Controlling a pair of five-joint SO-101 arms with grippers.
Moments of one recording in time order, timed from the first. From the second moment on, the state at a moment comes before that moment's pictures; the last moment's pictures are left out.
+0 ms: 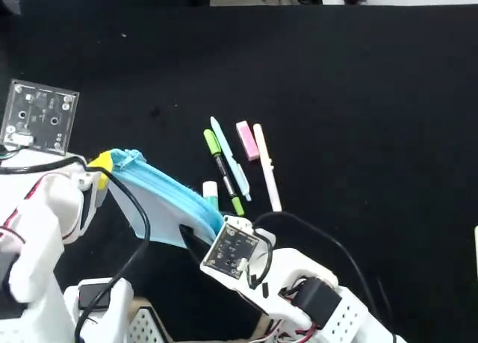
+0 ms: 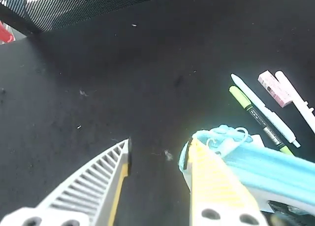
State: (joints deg) left arm -9.7 -53.8 -1.6 100.9 -19.1; right arm -51.1 -103.5 91.0 47.3 16.7
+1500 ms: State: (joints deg) left arm -10.5 -46.0 2.2 100.4 -21.1; right arm -50.3 -103.5 87.2 50.6 16.8
